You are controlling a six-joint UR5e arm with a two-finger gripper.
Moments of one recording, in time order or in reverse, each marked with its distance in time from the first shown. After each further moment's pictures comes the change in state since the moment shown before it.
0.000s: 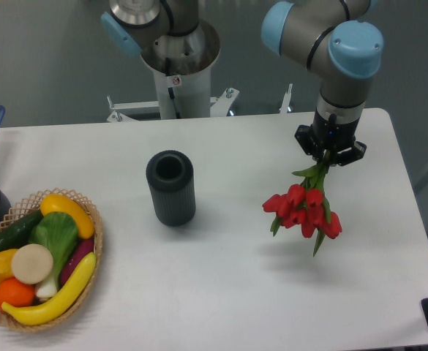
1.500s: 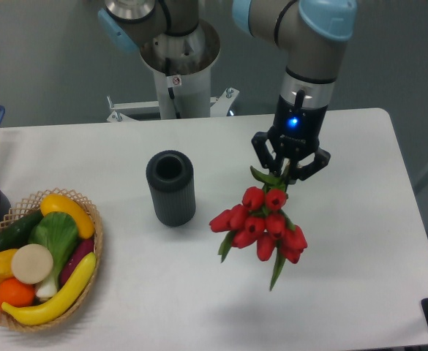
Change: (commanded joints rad) arm -0.094 0.075 0.018 0.118 -0.580 -0.219
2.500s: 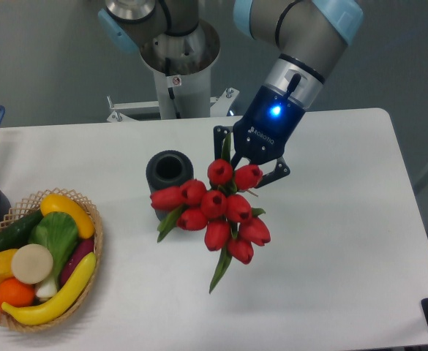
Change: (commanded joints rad) arm 0.052 0.023 -0.069 0.032 -0.486 -0.066
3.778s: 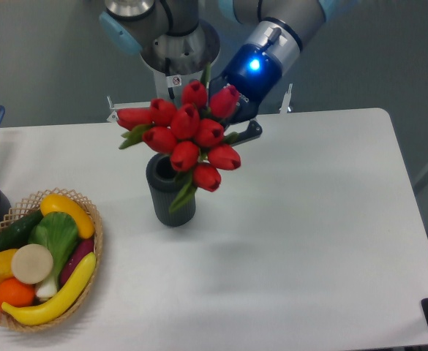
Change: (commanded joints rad) arm 0.014 0.173 -0.252 0.172 -0.187 0.009
